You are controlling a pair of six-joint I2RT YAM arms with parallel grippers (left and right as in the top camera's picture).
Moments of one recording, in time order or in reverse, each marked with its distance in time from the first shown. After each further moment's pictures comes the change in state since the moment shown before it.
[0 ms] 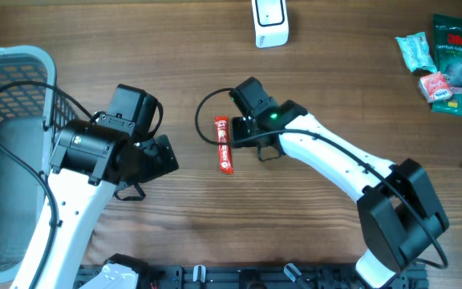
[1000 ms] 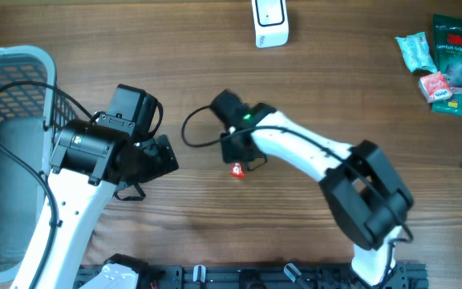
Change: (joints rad) left arm 0.000 0.000 0.000 0.000 0.000 0.000; right arm 0.041 0.165 0.101 -0.179 -0.082 0.072
